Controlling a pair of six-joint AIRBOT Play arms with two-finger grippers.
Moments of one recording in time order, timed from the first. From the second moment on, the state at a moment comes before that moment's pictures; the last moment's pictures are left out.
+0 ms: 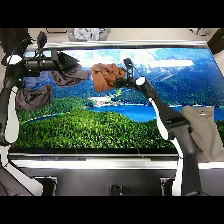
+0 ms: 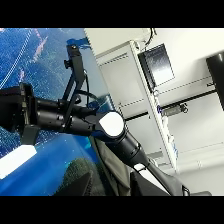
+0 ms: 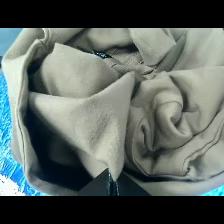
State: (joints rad) left arm 0.08 -1.92 2.03 0.18 -1.45 -1.20; right arm 0.25 -2.24 2.04 -0.62 0.61 0.79
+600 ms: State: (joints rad) left arm 0.11 -1.73 2.03 0.19 -1.41 -1.24; right arm 0.18 -1.62 2.04 -0.69 0.85 0.55
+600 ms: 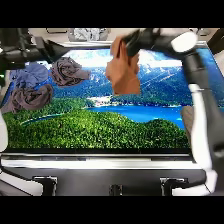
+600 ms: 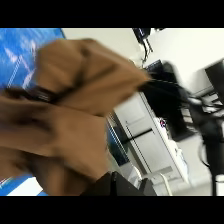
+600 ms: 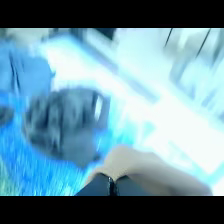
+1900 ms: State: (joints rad) left arm 0.13 -1.38 1.63 0.85 -1.57 -1.36; right arm 0.22 -1.20 1.40 -1.04 1.32 0.97
